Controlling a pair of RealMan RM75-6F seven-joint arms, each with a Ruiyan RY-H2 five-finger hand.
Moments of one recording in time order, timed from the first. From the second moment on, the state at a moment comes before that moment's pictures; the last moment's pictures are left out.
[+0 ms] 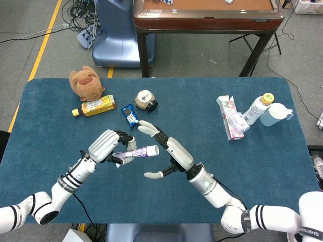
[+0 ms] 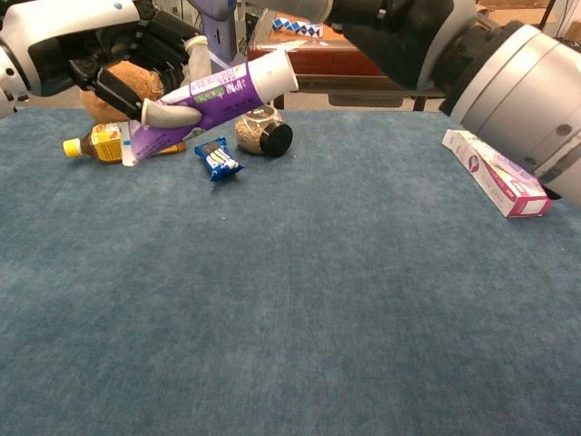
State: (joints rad) left arm -0.76 -1.32 -0.15 -1.61 1.57 1.13 -0.44; right arm 0.76 -1.57 0.23 -1.65 -1.60 1.25 0.66
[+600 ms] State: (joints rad) left arm -0.78 -1.33 -0.06 -1.47 1.58 1.01 -0.26; right arm 0.70 -1.38 0.21 -1.68 -1.58 1.26 0.58
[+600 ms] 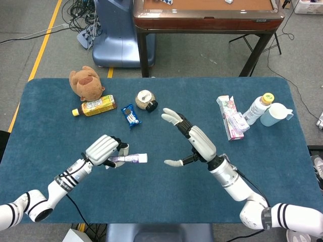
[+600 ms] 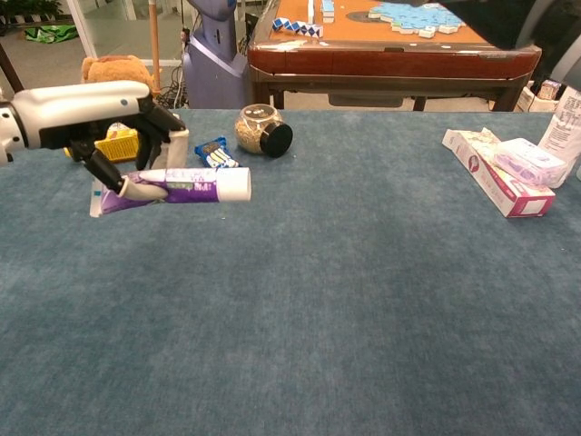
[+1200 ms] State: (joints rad) left arm -0.80 -1.45 -0.02 -1.29 1.51 0.87 -0.10; right arm 0.64 -1.24 0.18 -1.66 -1.56 1.24 0.55
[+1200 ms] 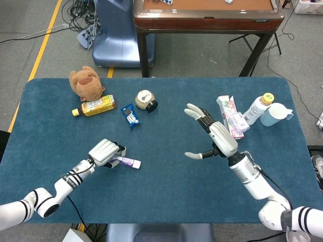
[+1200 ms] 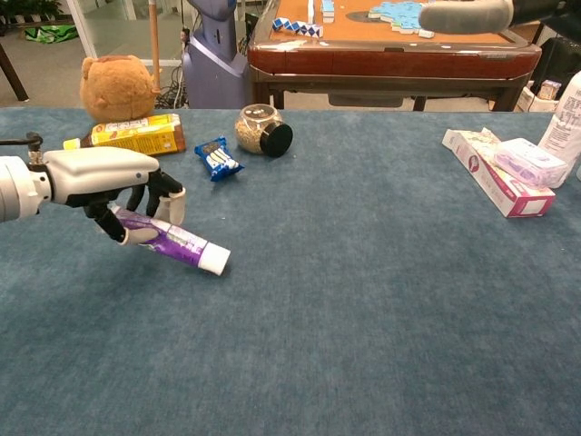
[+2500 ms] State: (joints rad) left arm -0.30 -1.21 0.00 -1.62 1.36 1.47 0.17; right arm 0.23 -1.11 0.03 -1.70 -1.42 1.50 0.01
